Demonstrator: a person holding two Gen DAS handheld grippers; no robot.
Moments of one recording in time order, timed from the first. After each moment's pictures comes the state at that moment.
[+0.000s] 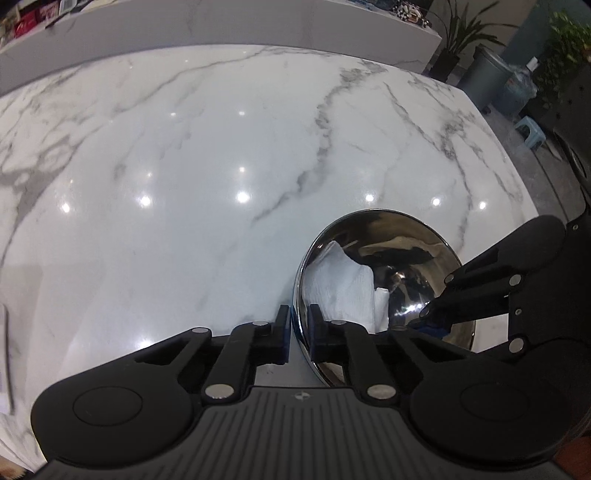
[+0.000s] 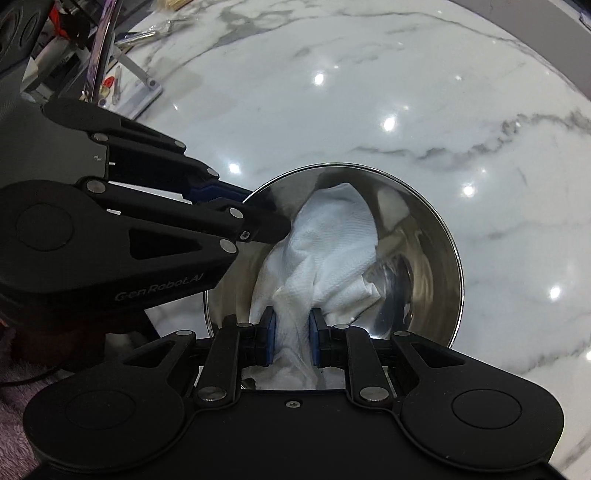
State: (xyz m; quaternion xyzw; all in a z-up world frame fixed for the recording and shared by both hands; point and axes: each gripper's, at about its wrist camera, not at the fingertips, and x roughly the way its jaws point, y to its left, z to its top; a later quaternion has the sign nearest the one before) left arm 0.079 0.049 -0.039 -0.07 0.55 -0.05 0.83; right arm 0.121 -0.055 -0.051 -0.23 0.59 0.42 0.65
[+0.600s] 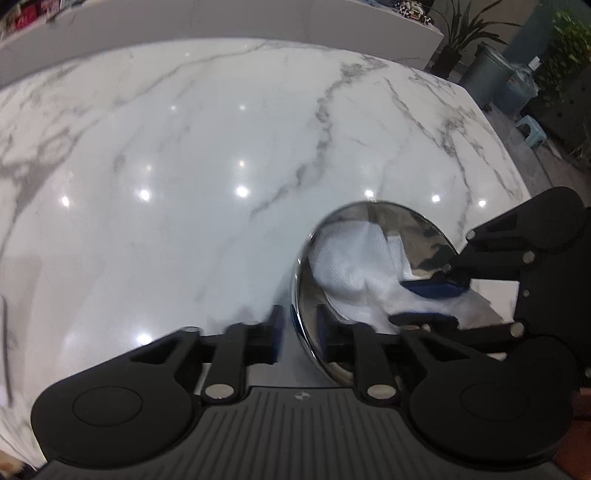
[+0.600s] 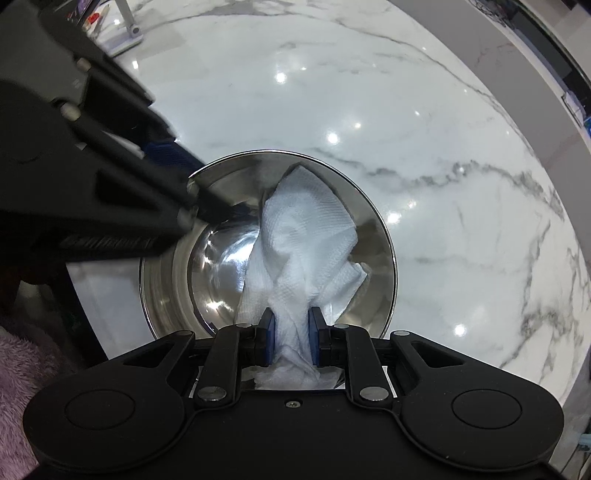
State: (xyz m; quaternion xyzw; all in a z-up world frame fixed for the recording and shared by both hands) left arm 0.076 0.055 -0.042 -0.11 0.57 -0.06 0.81; right arm 0.104 -0.048 -0.050 -0.37 0.51 0.37 0.68
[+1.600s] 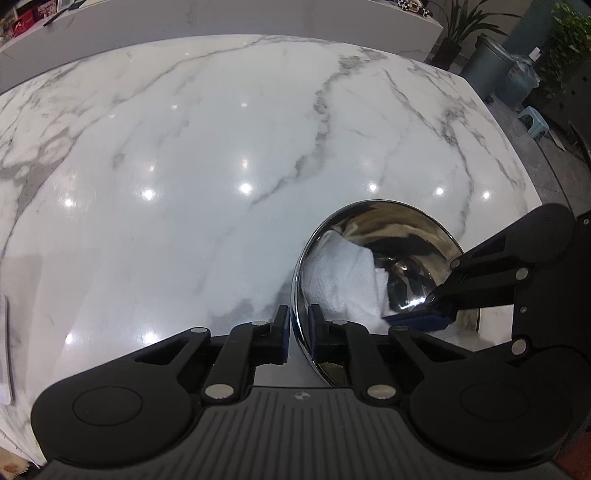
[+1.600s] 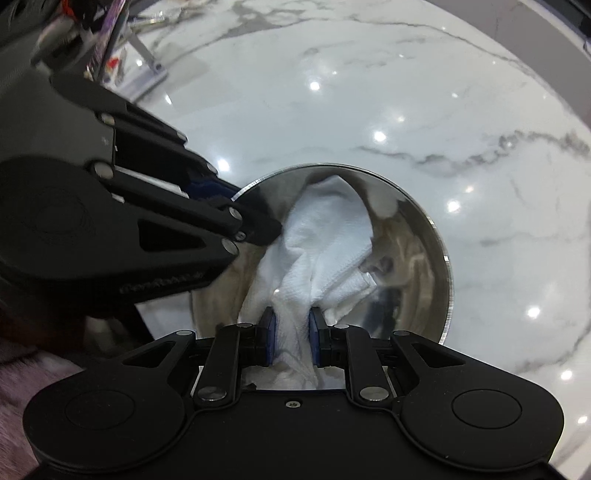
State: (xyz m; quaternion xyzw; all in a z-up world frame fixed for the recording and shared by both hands) left arm 0.078 0.049 -0.044 -0.08 0.57 -0.05 0.82; right arm 0.106 -0.062 -0.051 -0.27 0.56 0.41 0.67
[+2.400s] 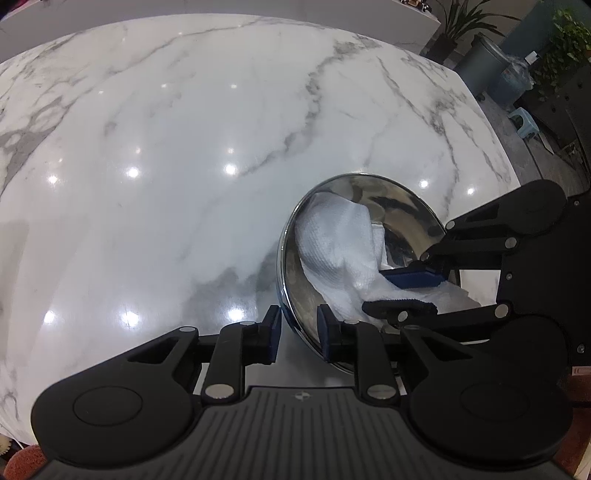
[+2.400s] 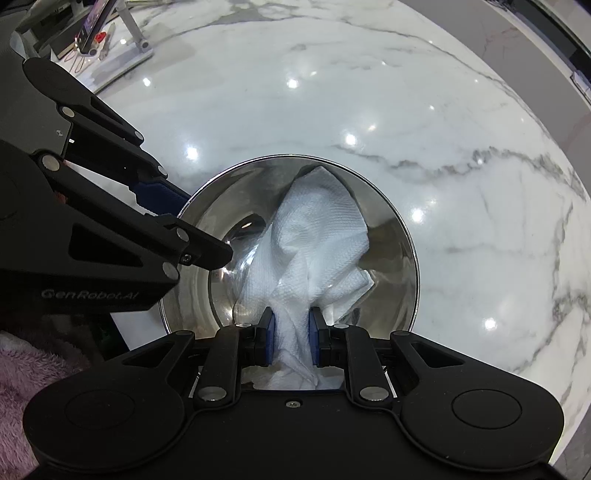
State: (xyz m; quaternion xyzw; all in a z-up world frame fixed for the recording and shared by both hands) left arm 0.070 0.054 -0.046 -0.11 0.58 -0.07 0.80; right arm 0.113 -0.075 -0.050 -0.32 0.53 0.39 0.68
